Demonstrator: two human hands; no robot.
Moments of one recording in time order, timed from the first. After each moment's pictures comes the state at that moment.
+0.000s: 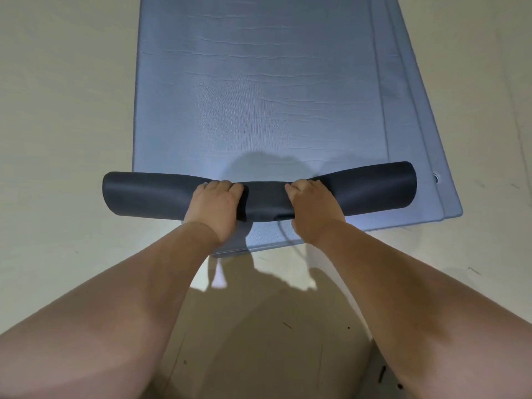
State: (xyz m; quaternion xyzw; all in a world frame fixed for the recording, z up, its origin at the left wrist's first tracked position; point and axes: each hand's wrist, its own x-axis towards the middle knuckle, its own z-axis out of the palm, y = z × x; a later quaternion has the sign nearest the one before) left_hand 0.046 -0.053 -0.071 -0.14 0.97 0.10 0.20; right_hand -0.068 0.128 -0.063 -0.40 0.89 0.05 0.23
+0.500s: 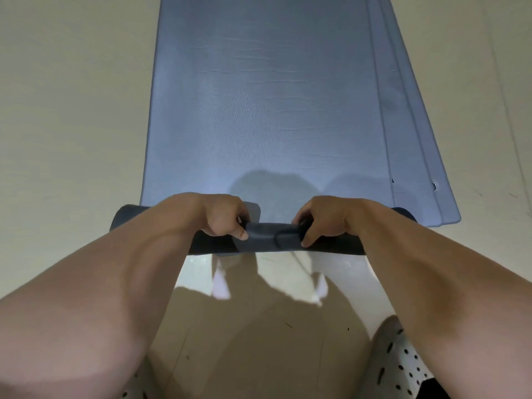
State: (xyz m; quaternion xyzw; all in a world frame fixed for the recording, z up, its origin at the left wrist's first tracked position) left_hand 0.034 -0.070 -0.027 -0.08 0.83 0.28 0.47; right_hand -0.097 0.138 -0.021 -0.32 0.77 0.01 0.55
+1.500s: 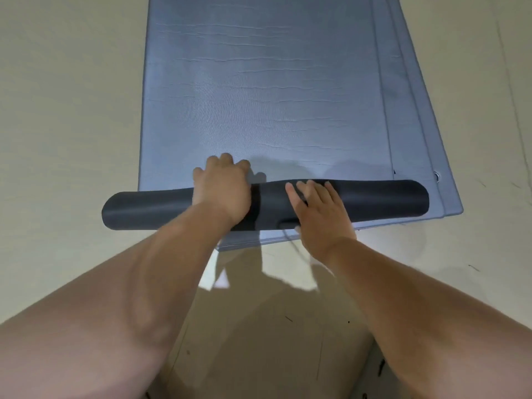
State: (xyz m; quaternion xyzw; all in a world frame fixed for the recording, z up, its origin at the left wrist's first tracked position) left_hand 0.024 -0.039 -0.025 -0.24 0.95 0.08 0.17; right_hand -0.037 0.165 -0.062 -0.44 0.88 0.07 0.16
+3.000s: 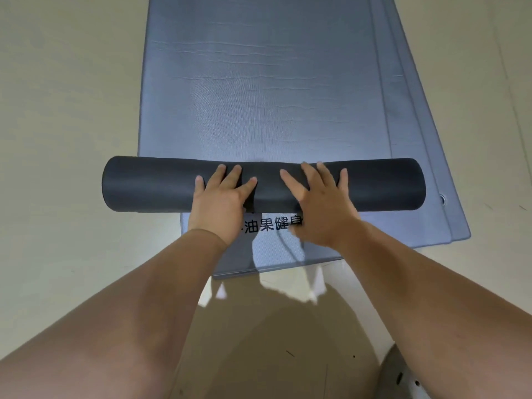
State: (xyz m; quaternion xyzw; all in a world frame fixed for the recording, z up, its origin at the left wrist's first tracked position) left_hand 0.013 -0.061 -0.061 -0.19 0.97 0.08 0.14; right_hand -0.107 0.113 -0.047 -0.41 0.88 0.12 0.21
